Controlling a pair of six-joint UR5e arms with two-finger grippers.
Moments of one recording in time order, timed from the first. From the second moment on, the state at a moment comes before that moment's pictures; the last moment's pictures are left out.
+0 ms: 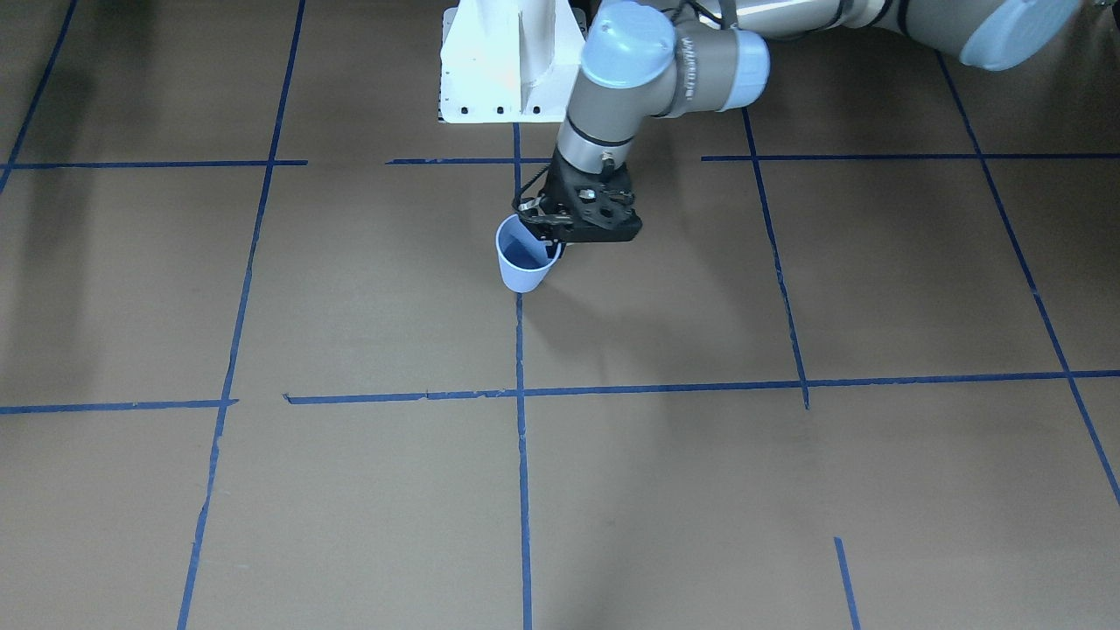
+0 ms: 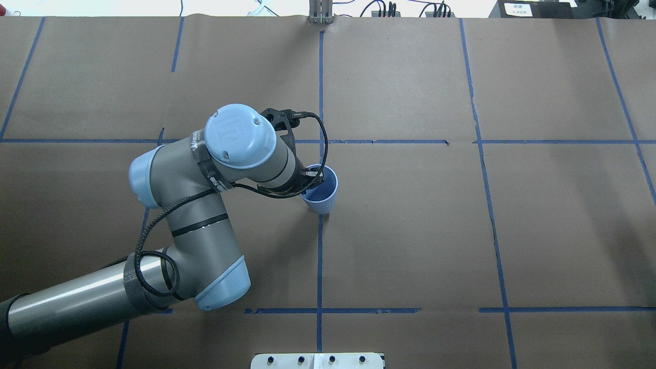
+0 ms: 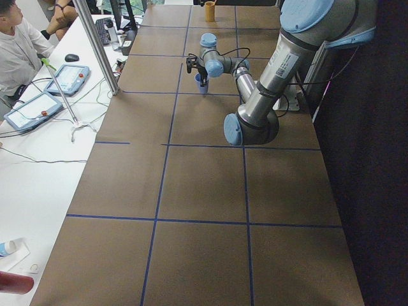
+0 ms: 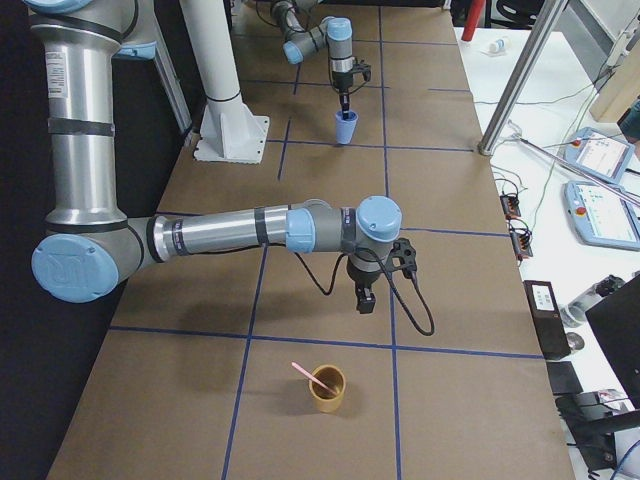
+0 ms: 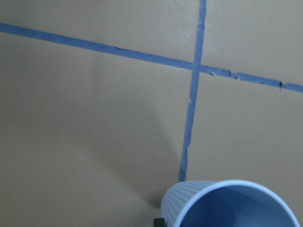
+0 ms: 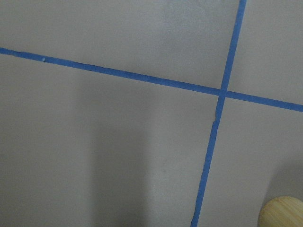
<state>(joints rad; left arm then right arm) -0.50 -2.30 -1.66 -1.72 -1.83 -1.37 1.48 -1.59 1.76 -1.68 2.39 -0.09</state>
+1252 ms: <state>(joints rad) -0.47 -2.30 -1.71 -1.70 -1.75 -1.32 1.48 -1.59 1.79 -1.68 2.39 -0.09</state>
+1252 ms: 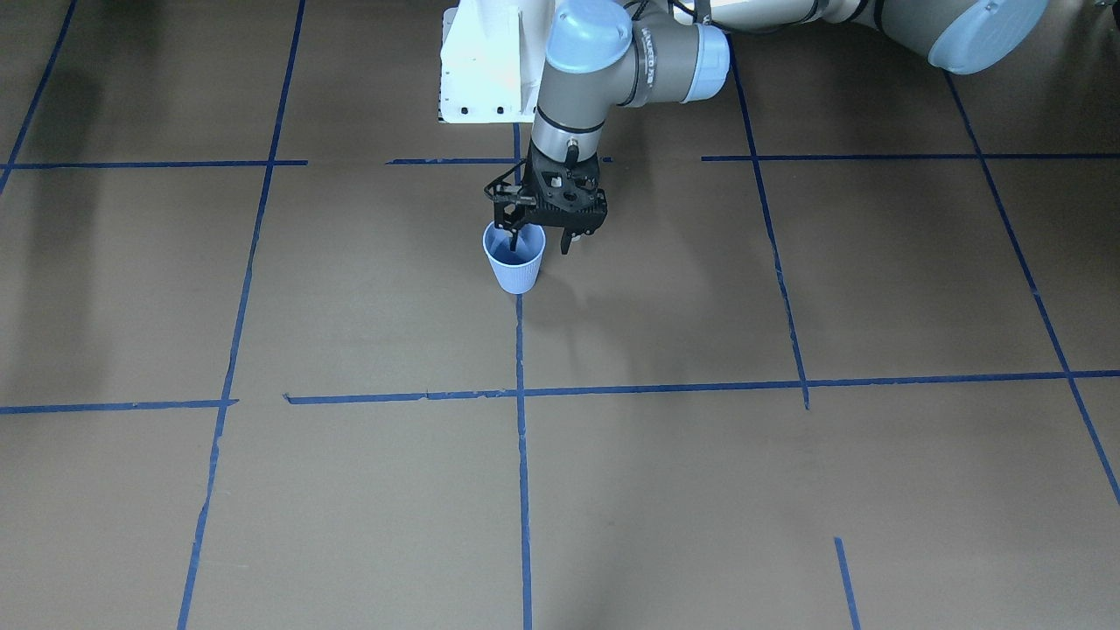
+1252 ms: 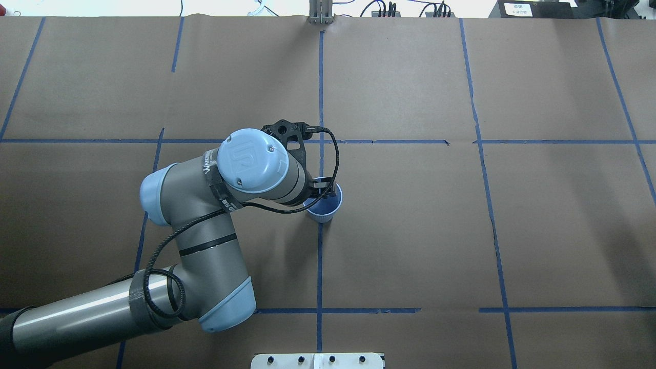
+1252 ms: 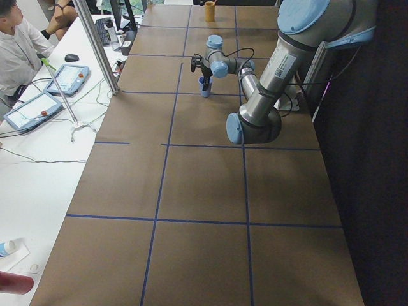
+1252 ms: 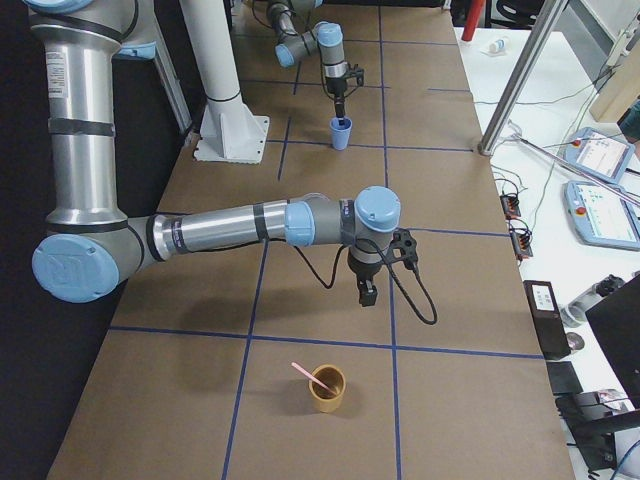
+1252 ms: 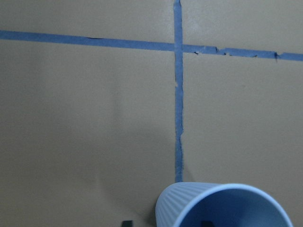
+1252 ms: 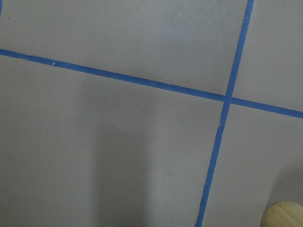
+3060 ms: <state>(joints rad) -0.57 -2.14 -2.04 -1.51 -1.75 -1.31 1.68 -1.88 1.69 -1.47 2.24 -0.21</state>
